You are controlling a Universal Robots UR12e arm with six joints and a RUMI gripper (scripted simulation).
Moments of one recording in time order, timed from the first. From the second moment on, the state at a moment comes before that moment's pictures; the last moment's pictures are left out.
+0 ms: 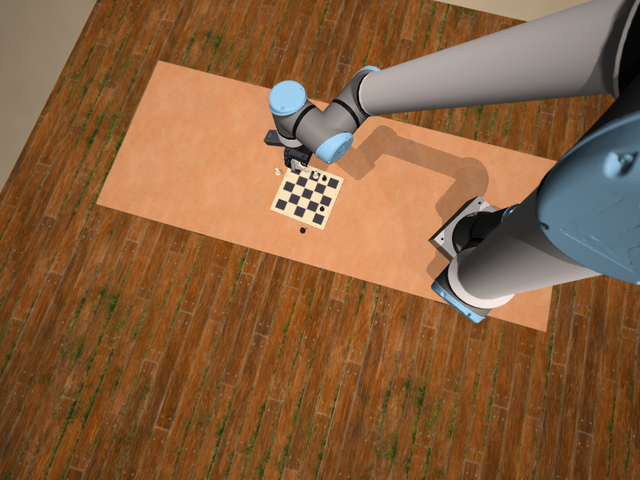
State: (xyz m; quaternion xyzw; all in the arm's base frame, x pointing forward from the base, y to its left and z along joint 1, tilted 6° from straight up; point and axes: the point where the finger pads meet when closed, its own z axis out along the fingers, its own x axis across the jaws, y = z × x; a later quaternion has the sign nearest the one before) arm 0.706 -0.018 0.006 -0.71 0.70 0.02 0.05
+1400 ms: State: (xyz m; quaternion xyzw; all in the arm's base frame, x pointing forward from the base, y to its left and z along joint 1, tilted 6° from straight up) arm 0.703 -0.025 0.075 -0.71 0.70 0.02 0.05
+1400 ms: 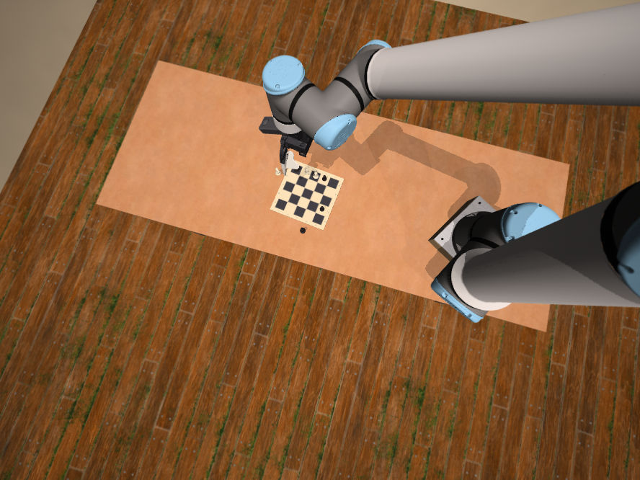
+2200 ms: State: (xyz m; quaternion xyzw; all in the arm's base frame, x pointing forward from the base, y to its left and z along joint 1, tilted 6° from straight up) arm 0.709 -0.021 0.076 -0.77 0.64 0.02 0.05
